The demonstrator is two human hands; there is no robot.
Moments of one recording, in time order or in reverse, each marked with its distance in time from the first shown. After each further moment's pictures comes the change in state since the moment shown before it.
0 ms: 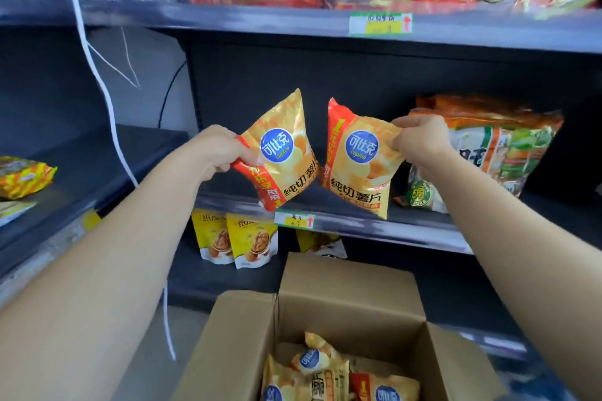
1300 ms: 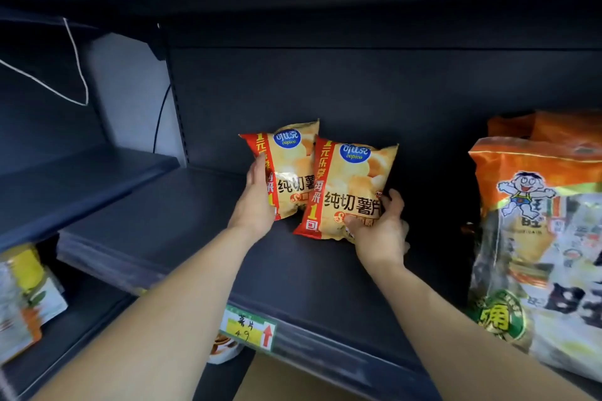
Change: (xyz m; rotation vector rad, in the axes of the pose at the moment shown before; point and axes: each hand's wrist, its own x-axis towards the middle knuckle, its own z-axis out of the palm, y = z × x) left_hand 0.221 -0.035 0.168 0.246 0.416 0.227; right_hand 0.166 0.151 0.158 0.081 -0.134 -0.039
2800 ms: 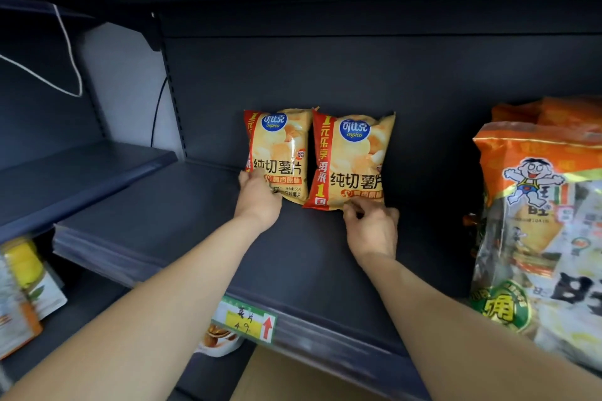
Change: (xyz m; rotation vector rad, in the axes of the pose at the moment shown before) left_hand -0.006 0.013 -0.001 -0.039 0.025 -0.189; right_hand 0.004 0.009 0.018 -0.290 -0.015 -0.138
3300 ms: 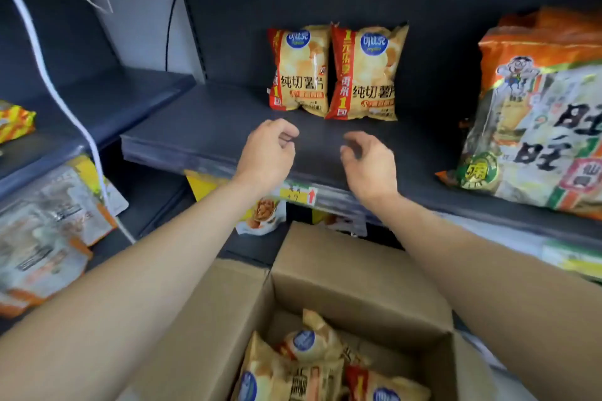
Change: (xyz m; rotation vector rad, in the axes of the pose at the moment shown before) left_hand -0.136 -0.023 -0.090 -0.001 -0.099 0.223; right_hand -0.138 -0.052 -0.036 0.008 -0.115 -0.136
